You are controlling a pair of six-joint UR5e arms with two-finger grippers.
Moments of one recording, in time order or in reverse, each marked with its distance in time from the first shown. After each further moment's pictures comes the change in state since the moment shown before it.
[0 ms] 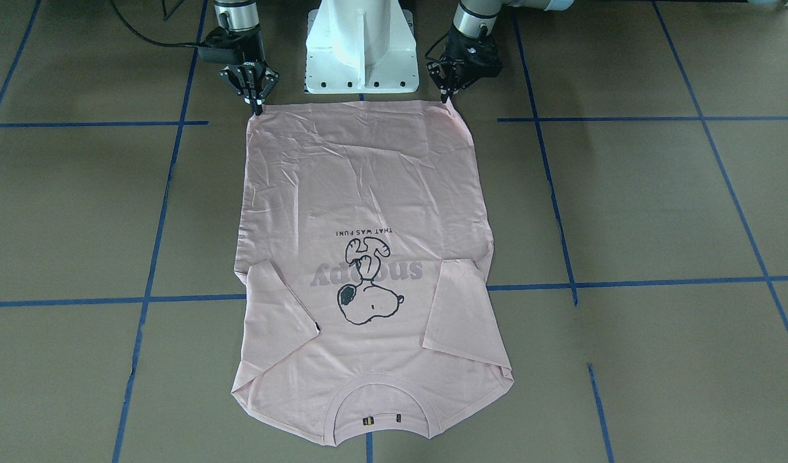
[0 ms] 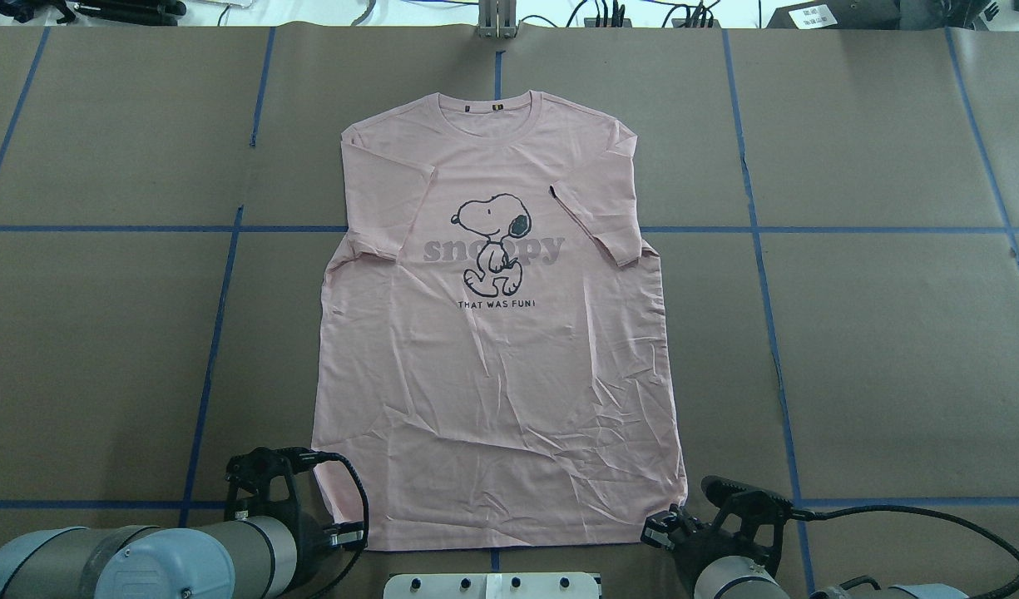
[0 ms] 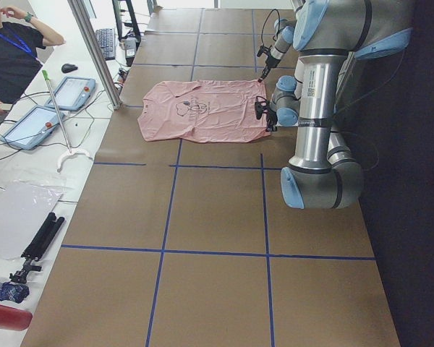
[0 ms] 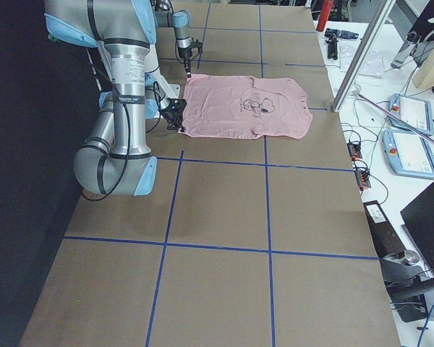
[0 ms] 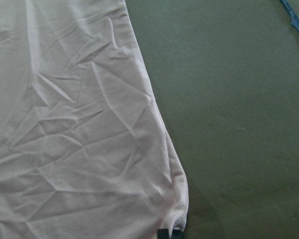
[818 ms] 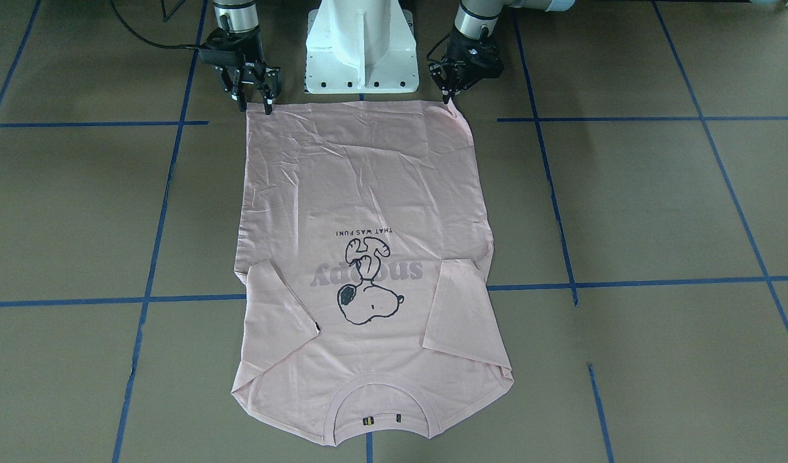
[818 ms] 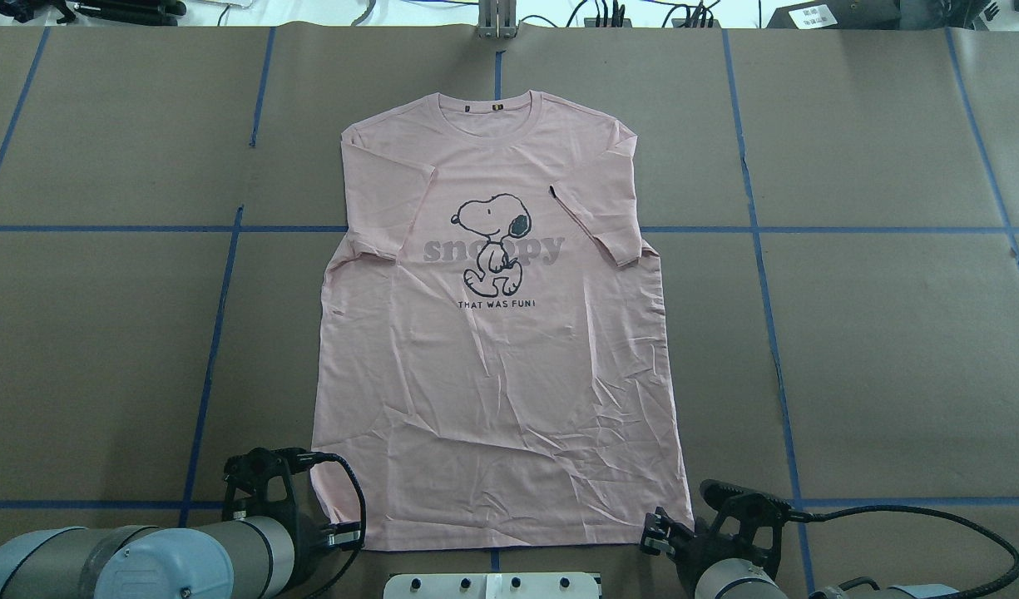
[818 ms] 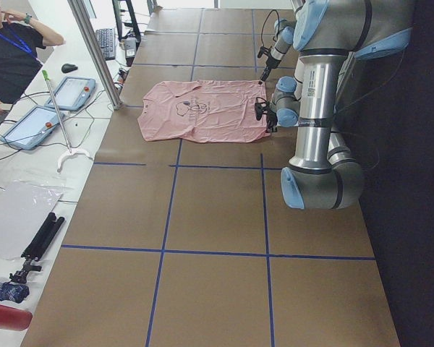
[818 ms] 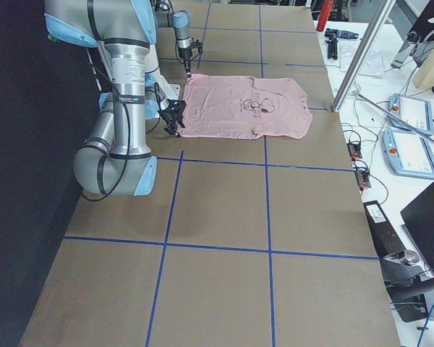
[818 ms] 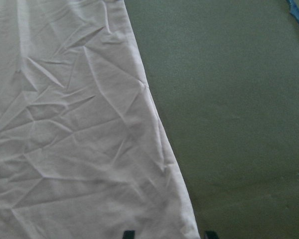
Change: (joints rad) left arm 0.001 0.012 0.009 -0.002 -0.001 -0.001; right arm -0.003 0.001 -0.016 0.000 0.040 -0.011
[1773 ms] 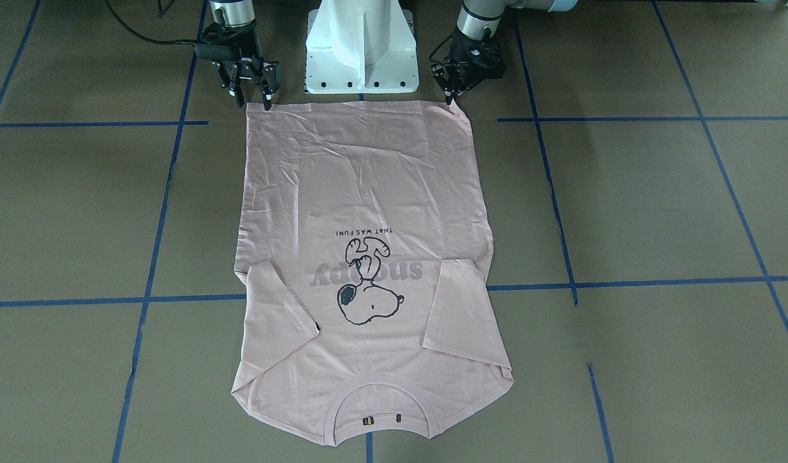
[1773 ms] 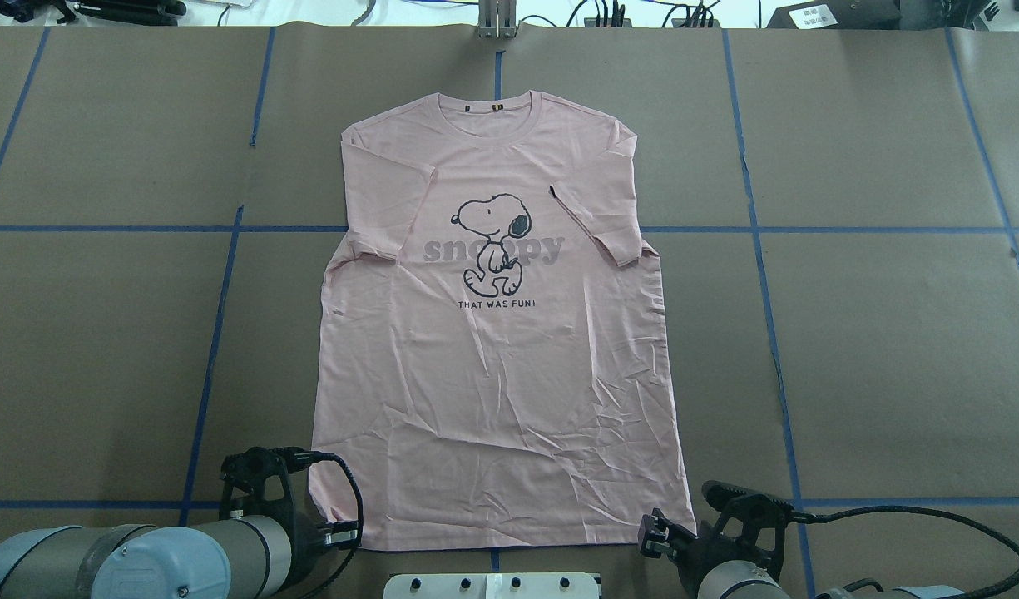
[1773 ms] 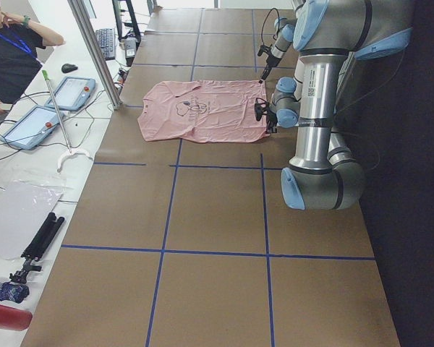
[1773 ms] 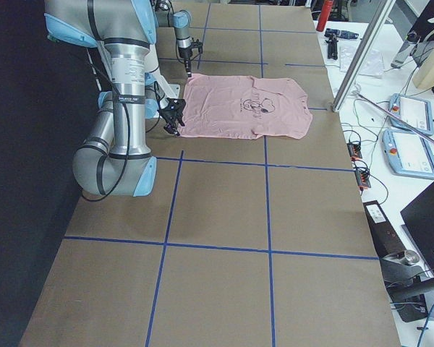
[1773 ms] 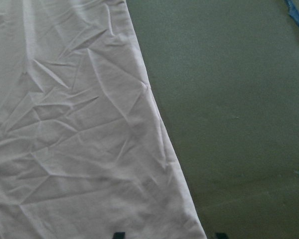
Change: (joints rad) left arm -0.002 0.005 -0.002 0.002 -0.001 0.006; right arm -0.004 -0.004 0.007 0.004 0.003 -0.004
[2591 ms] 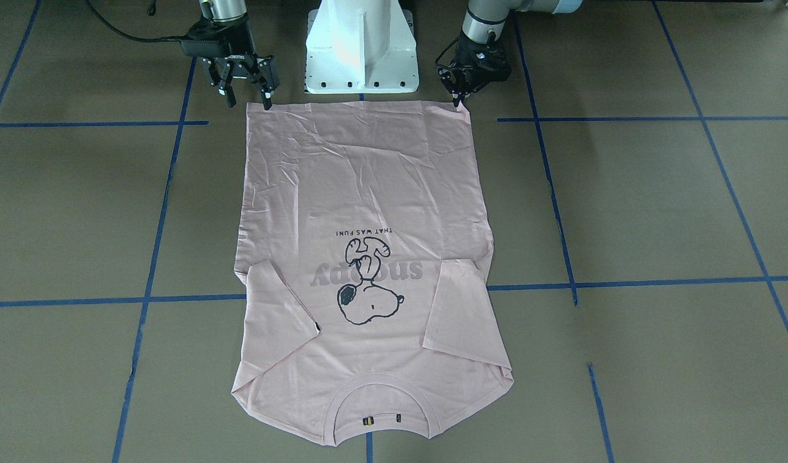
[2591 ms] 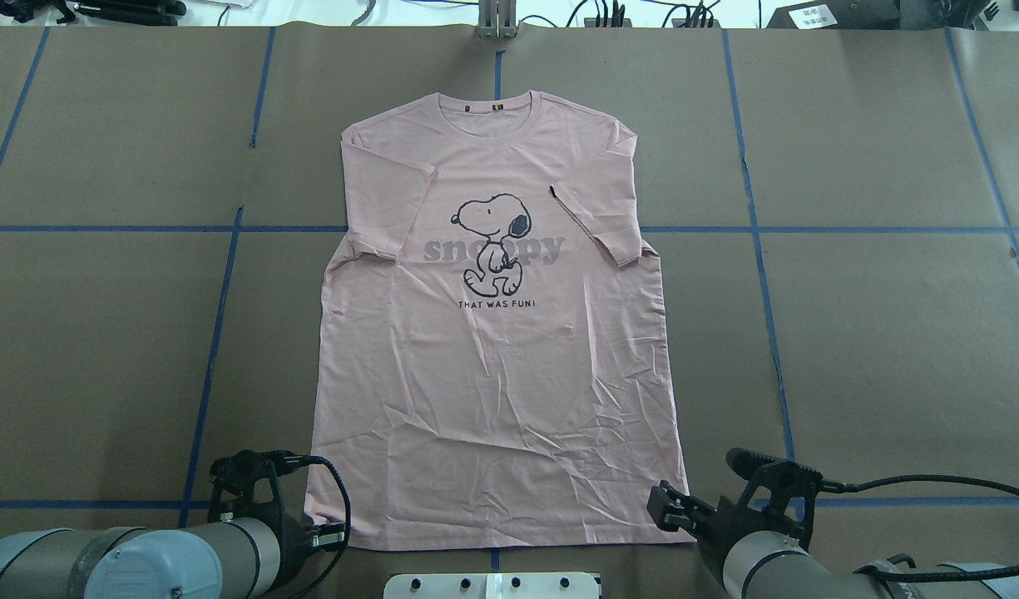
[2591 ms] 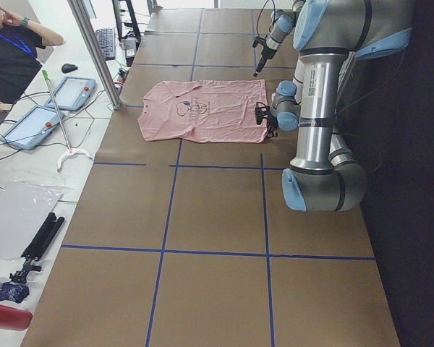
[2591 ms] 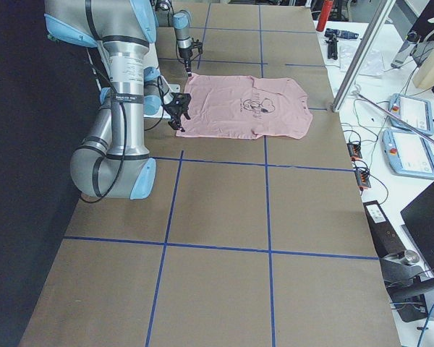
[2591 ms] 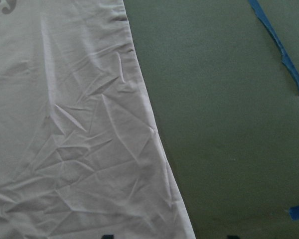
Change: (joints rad) left arm 0.005 0.029 0.002 0.000 0.005 0.000; right arm 0.039 -0.054 0.100 0.008 0.006 -0.034
